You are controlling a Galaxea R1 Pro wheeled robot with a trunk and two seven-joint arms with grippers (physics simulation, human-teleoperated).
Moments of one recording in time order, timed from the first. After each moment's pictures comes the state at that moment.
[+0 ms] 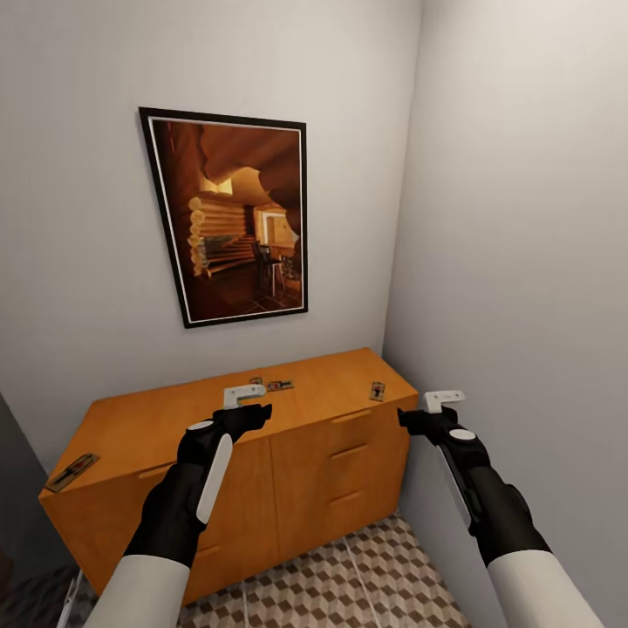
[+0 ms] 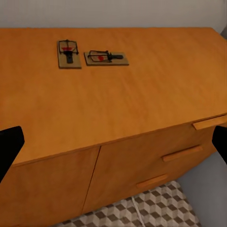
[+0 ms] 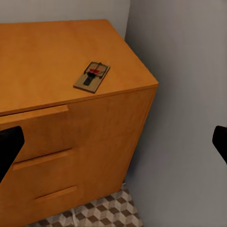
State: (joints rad) left arm -0.57 -0.17 -0.01 -1.25 0.09 0.66 0.11; right arm -0.58 -0.03 0.01 -1.13 0.07 0.49 -0.01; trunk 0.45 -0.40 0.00
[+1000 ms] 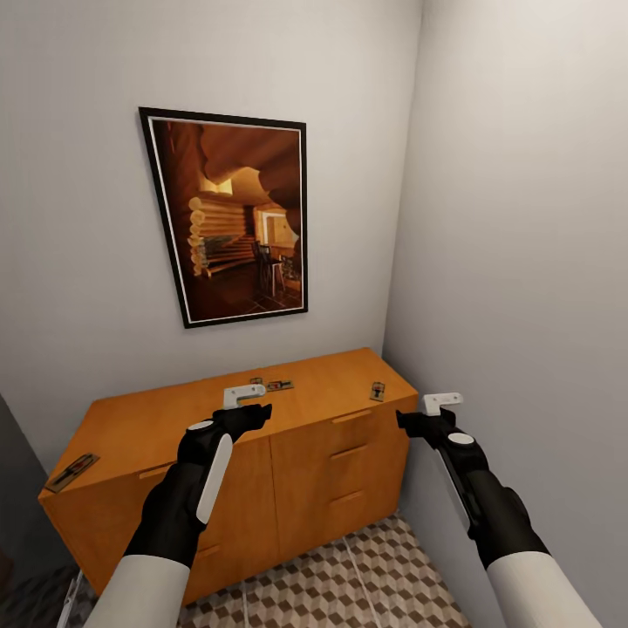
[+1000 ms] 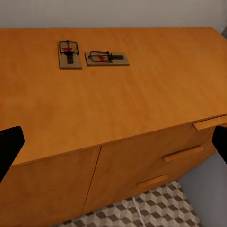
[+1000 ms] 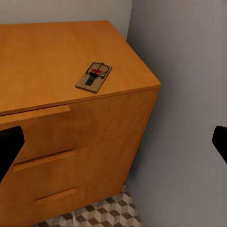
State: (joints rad) left arm -0.57 -0.17 -0.01 -1.25 0.09 0.66 0.11; right arm -0.58 -0.03 0.01 -1.11 0.07 0.45 -0.01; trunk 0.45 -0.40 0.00
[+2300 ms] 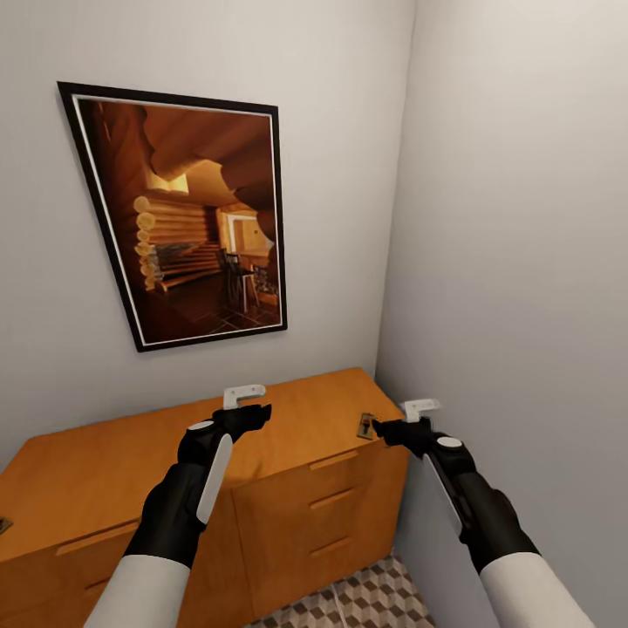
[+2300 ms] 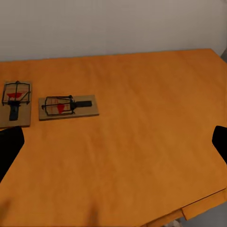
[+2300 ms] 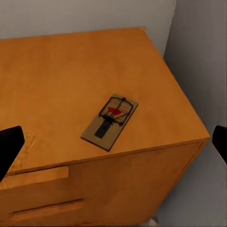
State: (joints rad) left arm -0.57 -0.17 -0.01 -1.25 0.08 0.66 0.11; right arm -0.58 -0.02 0.09 -1.08 -0.02 0.46 0.10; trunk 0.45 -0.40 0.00
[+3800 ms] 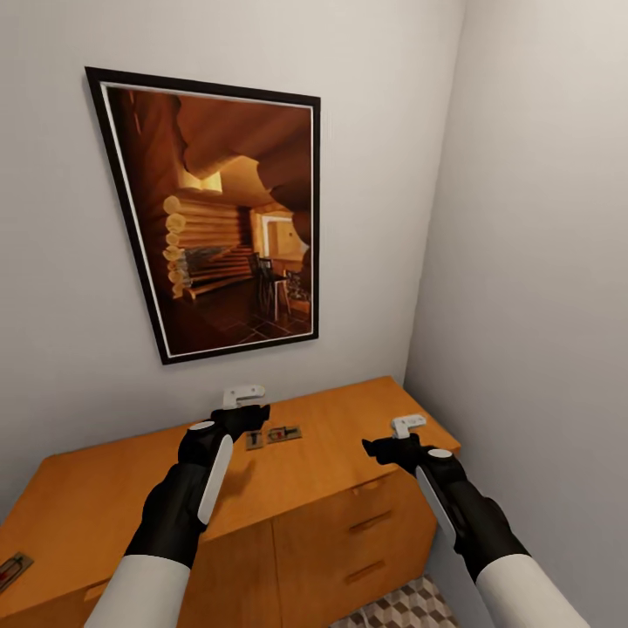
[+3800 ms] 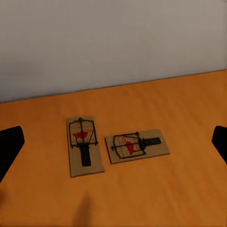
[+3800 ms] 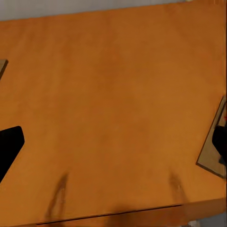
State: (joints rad) left arm -0.57 -0.17 -0.01 -1.24 0.05 0.65 0.11; right arm -0.58 -0.02 0.14 -0.97 -0.06 0.46 0.15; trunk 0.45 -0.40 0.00
